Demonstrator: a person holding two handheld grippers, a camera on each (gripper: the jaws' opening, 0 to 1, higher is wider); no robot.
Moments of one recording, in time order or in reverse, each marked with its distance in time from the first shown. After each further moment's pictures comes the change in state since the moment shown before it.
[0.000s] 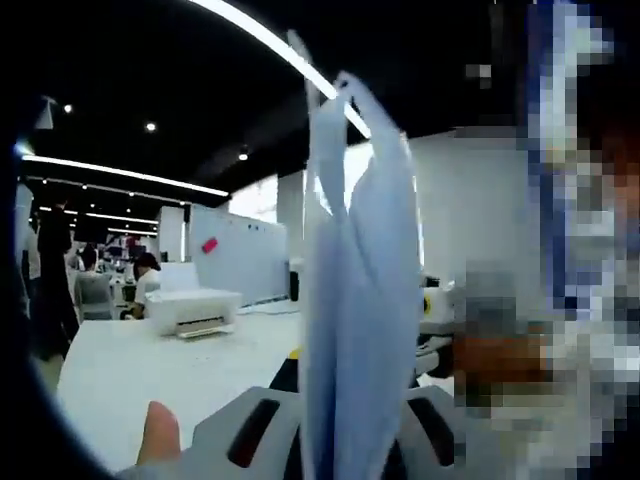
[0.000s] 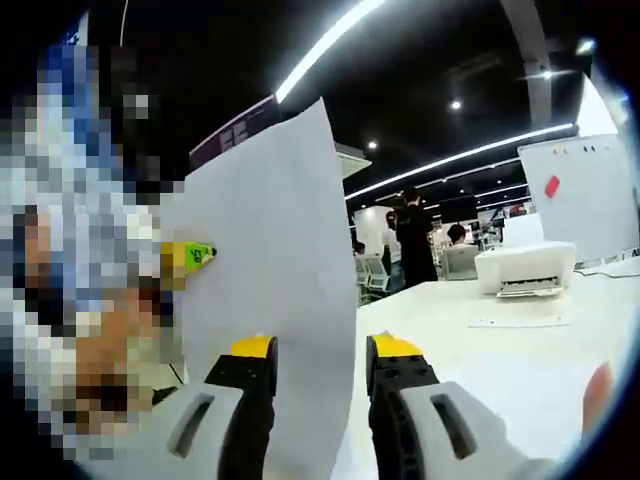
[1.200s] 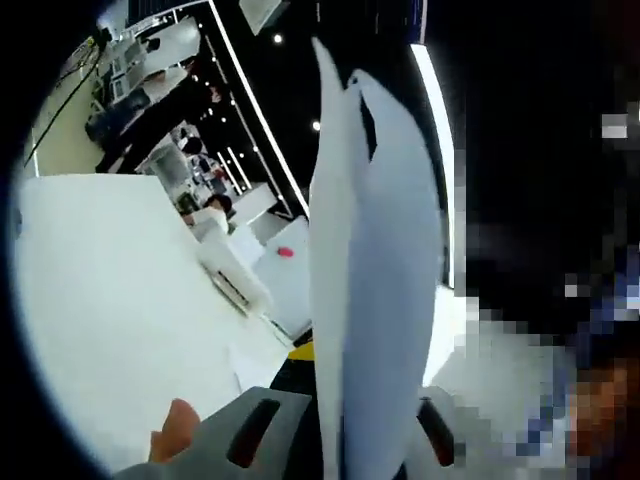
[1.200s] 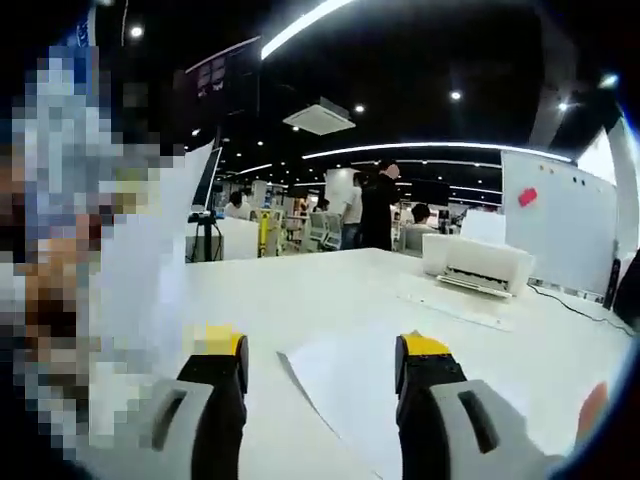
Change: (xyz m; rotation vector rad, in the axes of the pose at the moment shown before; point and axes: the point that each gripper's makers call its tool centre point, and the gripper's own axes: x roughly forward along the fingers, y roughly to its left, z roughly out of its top) left arm -0.118 0.101 -0.036 -0.826 -0.438 0.259; right arm -0.010 -0.106 -0.062 -0.187 0.233 -0.152
